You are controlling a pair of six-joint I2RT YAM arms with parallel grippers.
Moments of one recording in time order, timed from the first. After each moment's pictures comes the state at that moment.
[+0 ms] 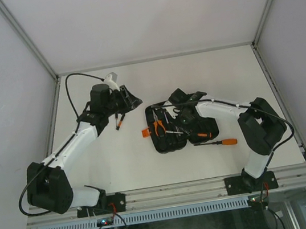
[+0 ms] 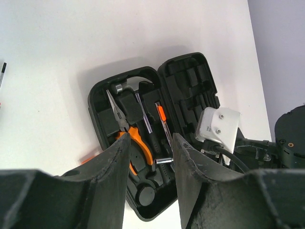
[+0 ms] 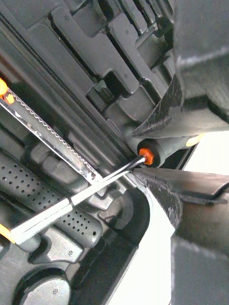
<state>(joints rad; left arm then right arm) -0.39 1.36 0.99 -0.13 0.27 -0.60 0.66 1.71 1.15 -0.76 -0.08 -0.18</state>
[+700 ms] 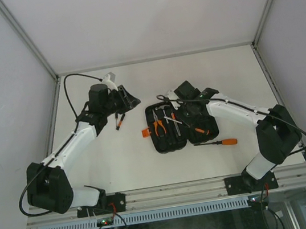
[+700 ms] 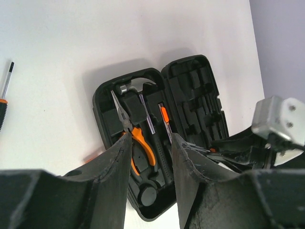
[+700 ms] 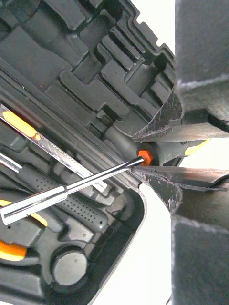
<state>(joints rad) -0.37 1.36 0.99 -0.13 0.28 -0.60 0.64 1.58 1.15 -0.72 -0.07 -0.15</state>
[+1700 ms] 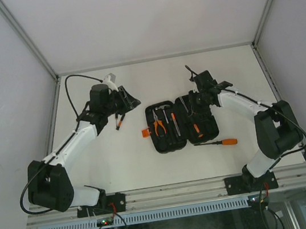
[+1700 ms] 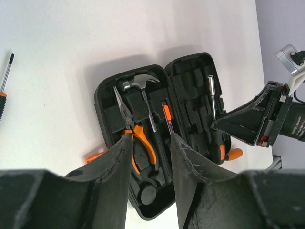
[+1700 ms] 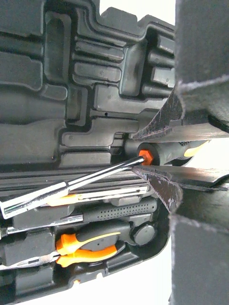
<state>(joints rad) -0.36 1.37 0.99 -0.14 0.27 -0.62 0.38 1.59 1.09 -0.56 -0.21 0.39</state>
